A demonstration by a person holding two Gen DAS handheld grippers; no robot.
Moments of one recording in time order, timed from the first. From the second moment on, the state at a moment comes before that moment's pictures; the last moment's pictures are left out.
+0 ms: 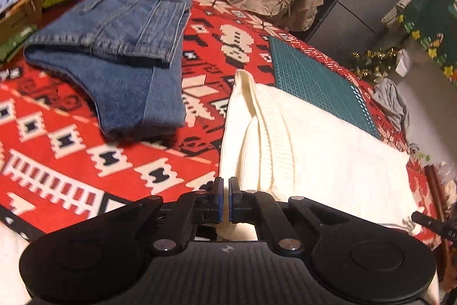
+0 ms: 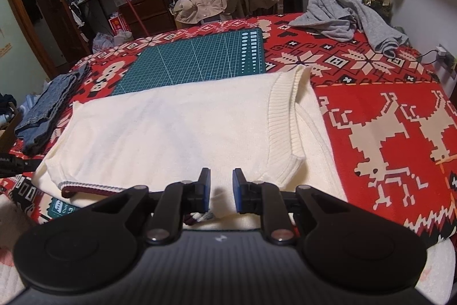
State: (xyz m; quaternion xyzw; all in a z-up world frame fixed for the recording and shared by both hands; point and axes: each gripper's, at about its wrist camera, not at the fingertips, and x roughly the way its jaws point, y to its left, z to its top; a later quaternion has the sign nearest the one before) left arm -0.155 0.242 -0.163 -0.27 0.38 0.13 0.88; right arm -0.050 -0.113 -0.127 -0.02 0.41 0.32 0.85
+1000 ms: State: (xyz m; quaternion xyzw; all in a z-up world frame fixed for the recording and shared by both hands) left arm 0.029 0.142 -0.164 -0.17 0.38 -0.01 0.91; right arm 0.024 0.006 -0.112 -0.05 0.36 0.38 0.85
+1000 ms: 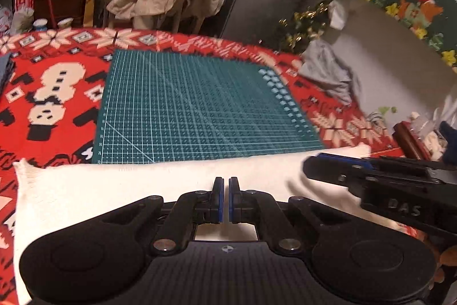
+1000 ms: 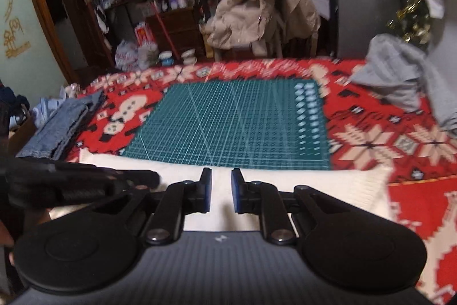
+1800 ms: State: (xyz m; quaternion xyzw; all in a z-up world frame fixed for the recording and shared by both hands) left arm 0.044 0.160 -0.181 -0.22 0.36 0.02 0.91; right arm 0.039 0.065 -0.158 -0.09 0.36 0.37 0.85
